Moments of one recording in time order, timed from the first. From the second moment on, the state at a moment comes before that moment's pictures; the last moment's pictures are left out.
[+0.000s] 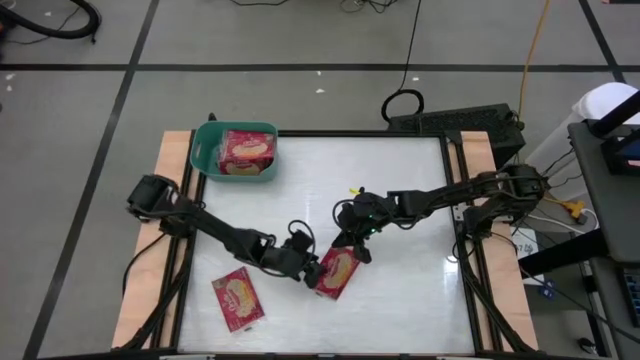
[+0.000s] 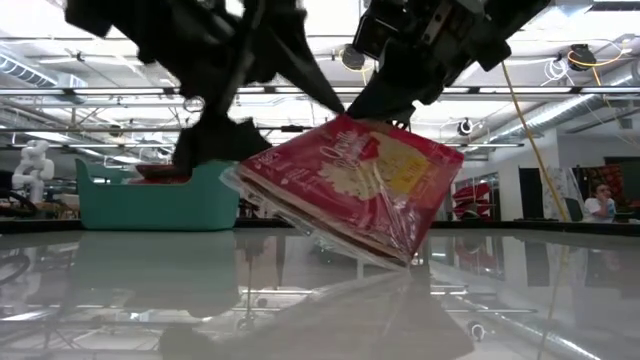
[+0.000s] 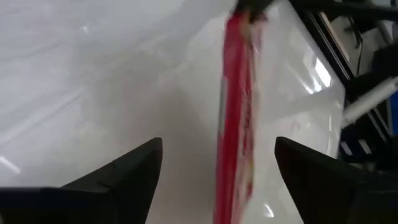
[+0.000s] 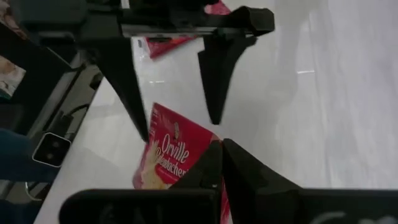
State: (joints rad) left arm -0.37 1.76 0.95 0.13 -0.30 -1.11; right arm 0.05 1.56 0.86 0.09 -0.34 0.22
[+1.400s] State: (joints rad) left arm 0.01 1.43 1.26 -0.35 0.14 -0.50; right arm -0.16 1.13 1.16 -0.56 -0.30 0.50
